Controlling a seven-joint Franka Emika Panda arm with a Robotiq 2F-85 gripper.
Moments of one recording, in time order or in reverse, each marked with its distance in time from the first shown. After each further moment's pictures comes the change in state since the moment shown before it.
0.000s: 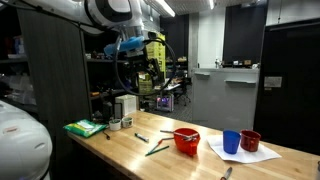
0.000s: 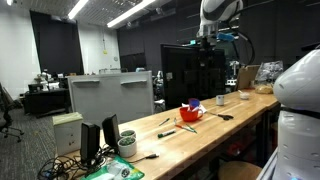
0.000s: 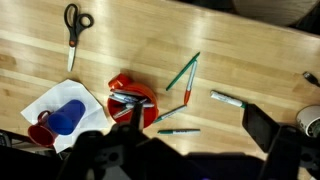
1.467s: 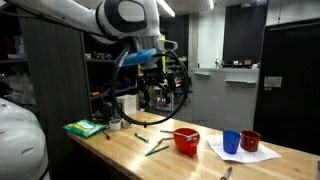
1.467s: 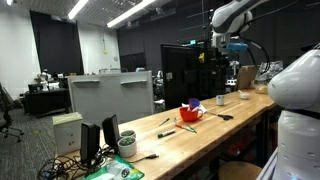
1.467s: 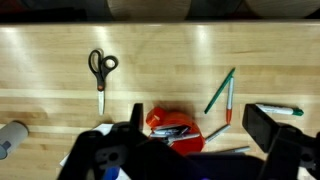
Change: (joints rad) arm -0.131 0.018 -0.108 -0.080 -0.052 0.067 0.047
